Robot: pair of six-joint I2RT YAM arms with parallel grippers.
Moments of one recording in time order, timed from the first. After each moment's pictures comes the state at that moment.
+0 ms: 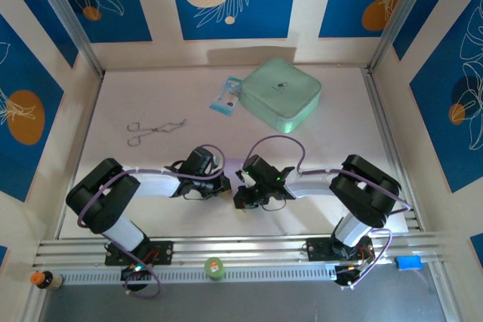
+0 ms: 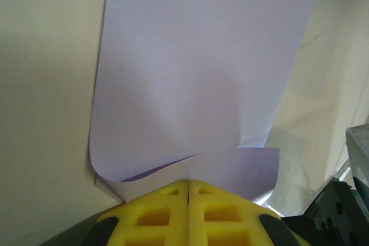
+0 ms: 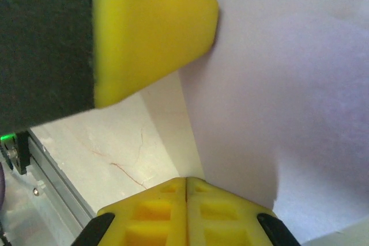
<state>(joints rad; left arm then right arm) -0.71 1.57 0.55 0.11 0.44 -1.04 0.92 1.61 0.64 -0.05 -0.45 0.75</state>
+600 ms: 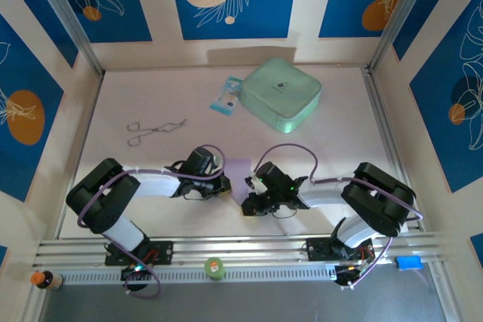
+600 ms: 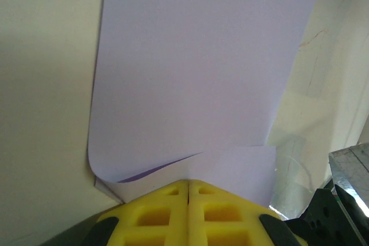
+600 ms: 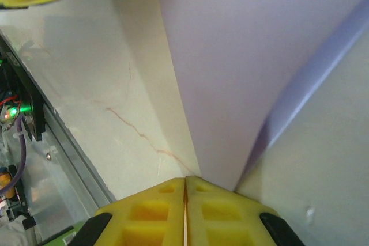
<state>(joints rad) -0.71 1.57 0.55 0.11 0.44 -1.04 0.91 1.50 0.45 0.08 -0.54 0.78</state>
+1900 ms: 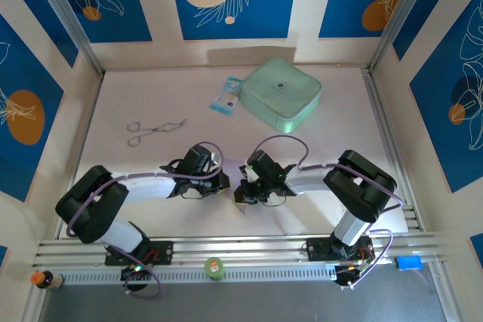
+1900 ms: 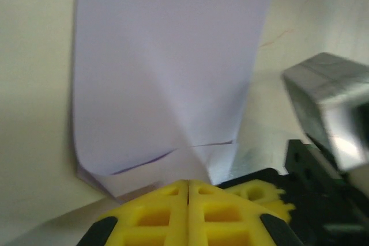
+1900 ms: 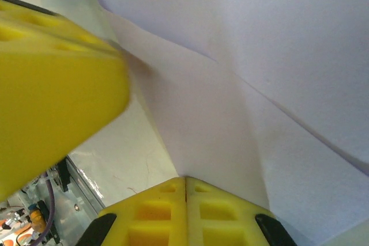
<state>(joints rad) -0.71 1.47 0.56 0.04 0.42 -0.99 0.86 1.67 0.64 0.04 -0.54 0.87</state>
